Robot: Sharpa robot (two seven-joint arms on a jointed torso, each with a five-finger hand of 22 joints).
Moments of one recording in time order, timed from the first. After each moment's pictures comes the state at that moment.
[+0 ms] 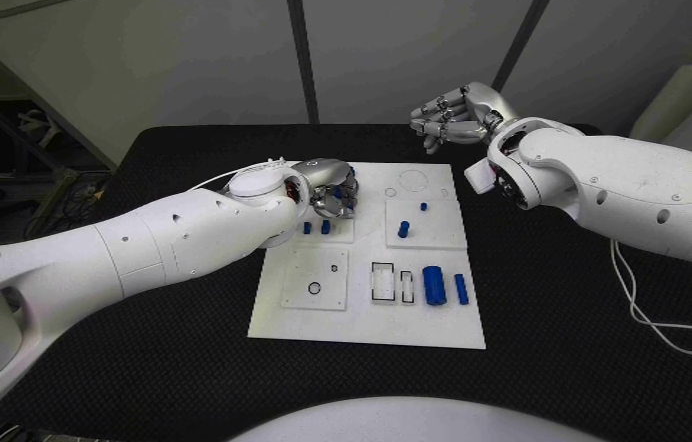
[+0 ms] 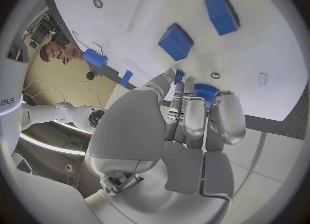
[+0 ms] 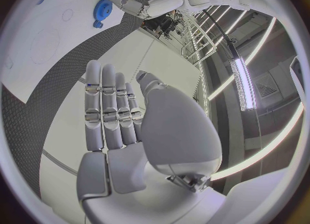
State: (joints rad) left arm 1.16 -0.52 -0.03 1.23 -1.49 -0.16 -0.09; left_hand 1.40 -0.14 0.32 0.03 0.14 0.98 0.12 0.20 0.19 0.99 0.08 0.43 0.16 1.41 0.00 1.35 1.07 0.13 1.44 0.11 1.25 1.31; right arm 1.28 -0.75 -0.01 1.35 -0.64 -0.42 0.09; right_hand 1.43 -0.14 0.20 0.24 0.33 1.02 0.16 0.08 0.07 1.26 0.08 0.11 0.40 1.33 0.01 0.20 0.57 0.17 1.18 0.11 0.55 0.37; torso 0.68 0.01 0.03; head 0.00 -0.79
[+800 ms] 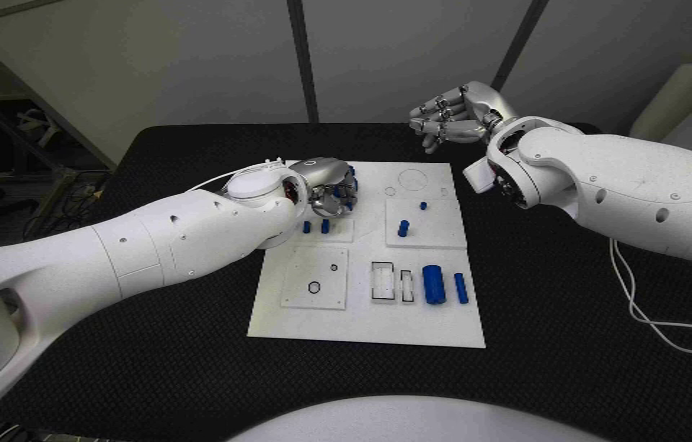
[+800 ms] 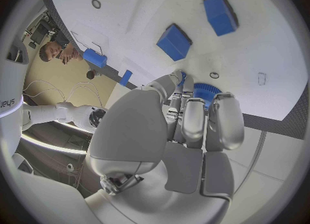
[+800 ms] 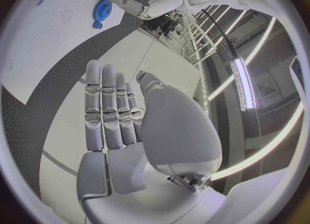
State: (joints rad) left arm 1.16 -0.53 -0.03 1.23 -1.49 -0.19 -0.08; left_hand 1.46 -0.11 0.45 -0.04 0.13 1.04 0.13 0.18 0.18 1.10 0.06 0.35 0.15 1.42 -0.01 1.37 1.06 0.13 1.46 0.09 1.30 1.31; right arm 1.28 -0.75 -0.01 1.35 -0.64 -0.42 0.09; right_hand 1.43 -0.14 0.20 0.24 0.33 1.02 0.16 0.08 0.07 1.26 0.08 0.11 0.40 1.33 0.01 0.20 0.57 0.17 1.18 0.11 0.55 0.37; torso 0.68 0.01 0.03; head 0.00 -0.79
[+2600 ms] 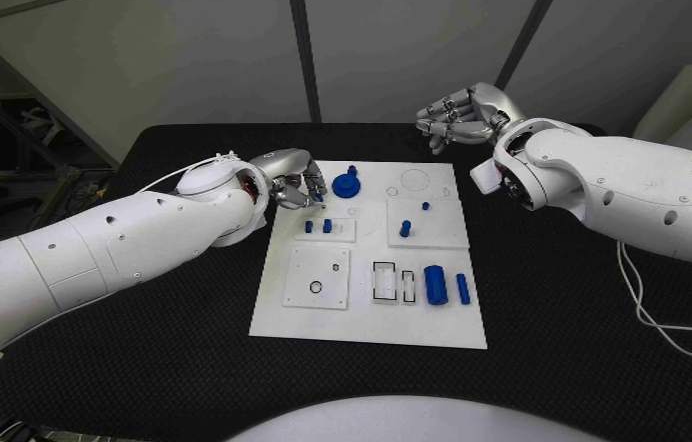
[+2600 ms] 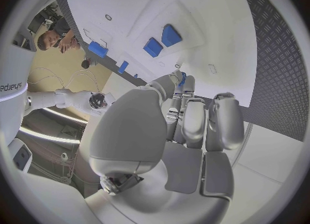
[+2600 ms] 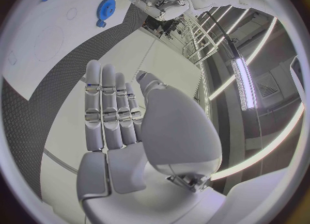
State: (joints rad) left arm 1.13 -0.71 0.06 1.33 -1.43 -0.18 -0.07; left_hand 1.44 -0.12 0.46 -0.05 0.13 1.06 0.14 0.17 0.17 1.12 0.07 0.32 0.15 1.42 -0.01 1.37 1.06 0.13 1.46 0.09 1.30 1.31; right arm 1.28 -0.76 -0.01 1.34 -0.64 -0.42 0.10; right_hand 1.43 -0.14 0.20 0.24 0.33 1.02 0.16 0.08 0.07 1.26 0.08 0.11 0.40 1.33 0.01 0.19 0.57 0.17 1.18 0.11 0.55 0.37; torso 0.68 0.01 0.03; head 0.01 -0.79
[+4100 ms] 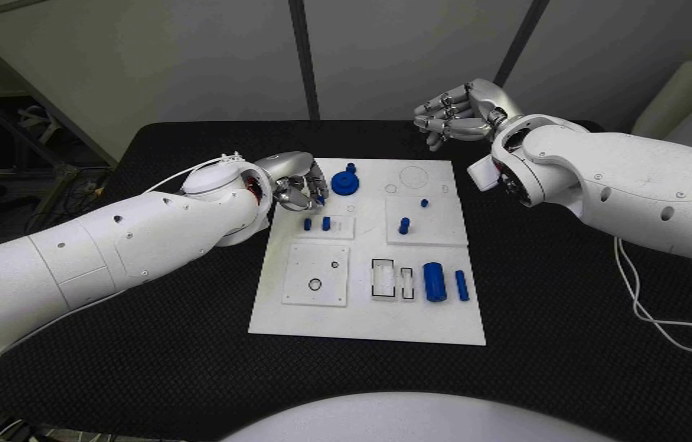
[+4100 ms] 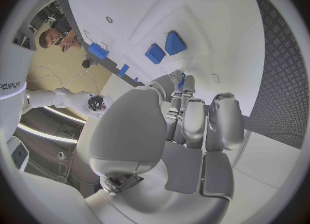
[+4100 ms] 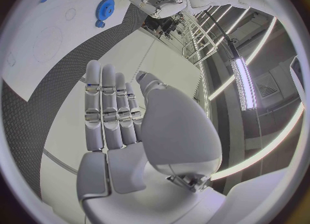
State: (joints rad) left arm 1.12 -0.68 0.06 1.31 -1.42 -0.15 -0.08; left_hand 1.44 -0.13 0.46 -0.05 0.13 1.07 0.13 0.16 0.17 1.13 0.07 0.31 0.15 1.42 -0.01 1.37 1.06 0.13 1.46 0.09 1.31 1.31; right arm 1.28 -0.76 -0.01 1.34 -0.64 -0.42 0.10; right_hand 1.43 -0.14 0.20 0.24 0.34 1.02 0.16 0.08 0.07 1.26 0.08 0.11 0.39 1.33 0.01 0.19 0.57 0.17 1.18 0.11 0.54 0.37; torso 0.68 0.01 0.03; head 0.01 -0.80
